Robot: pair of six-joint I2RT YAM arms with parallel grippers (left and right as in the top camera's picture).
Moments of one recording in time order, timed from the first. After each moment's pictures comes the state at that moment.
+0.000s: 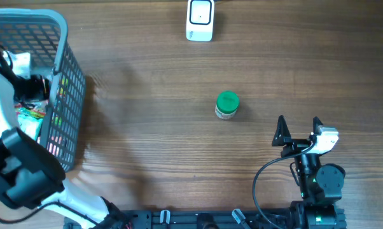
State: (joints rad) left arm 0.57 1.88 1.55 -0.94 0.03 0.39; right arm 0.00 0.09 0.01 0.00 -0.03 0.18
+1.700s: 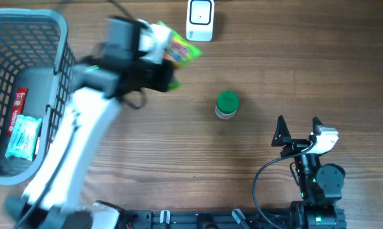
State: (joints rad) left arm -0.36 1.54 1.54 -0.99 0.25 -0.11; right arm 0.01 0.09 0.01 0.00 -0.03 0.18
